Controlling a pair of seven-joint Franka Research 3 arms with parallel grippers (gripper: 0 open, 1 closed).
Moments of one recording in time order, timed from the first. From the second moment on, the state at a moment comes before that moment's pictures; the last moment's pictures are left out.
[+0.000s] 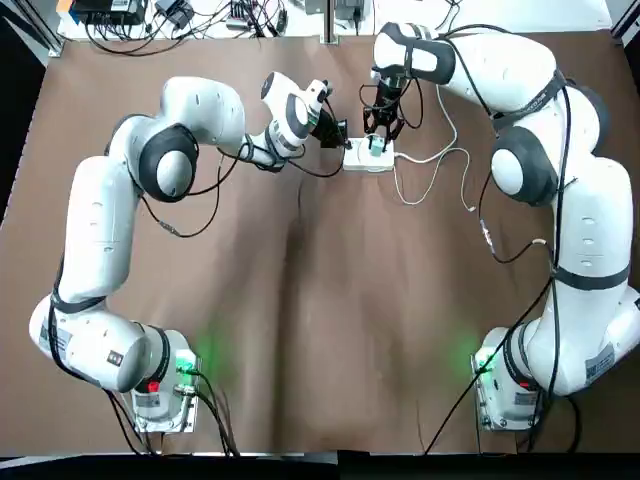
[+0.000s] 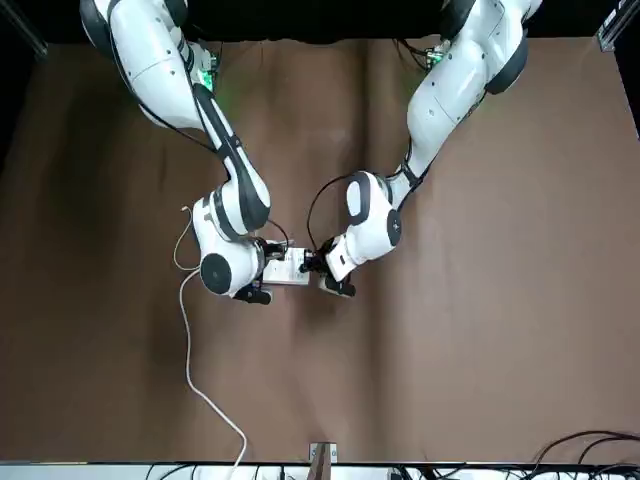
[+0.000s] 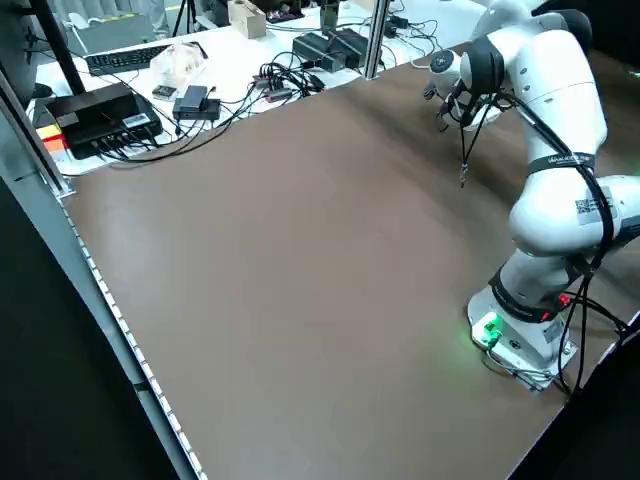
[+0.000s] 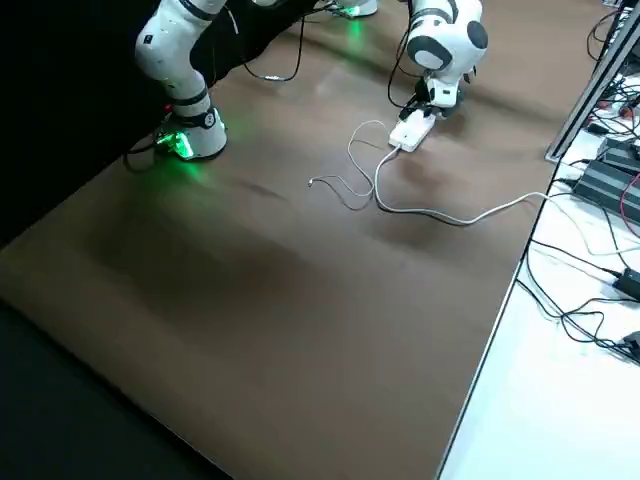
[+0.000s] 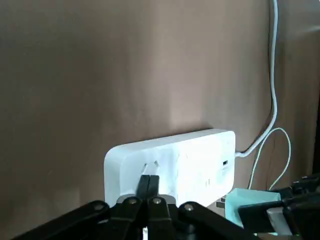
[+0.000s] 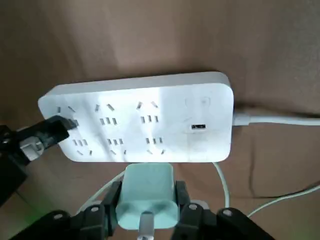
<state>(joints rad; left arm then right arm) -0.38 0.96 -0.47 -1.50 -0.83 2.79 0.19 0.45 0.76 0.02 -1.39 0.35 1.82 0.46</state>
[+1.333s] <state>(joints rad) -0.38 0.96 -0.47 -1.50 -0.83 2.80 0.19 0.48 0.76 0.02 -1.37 0.25 1.88 0.46</state>
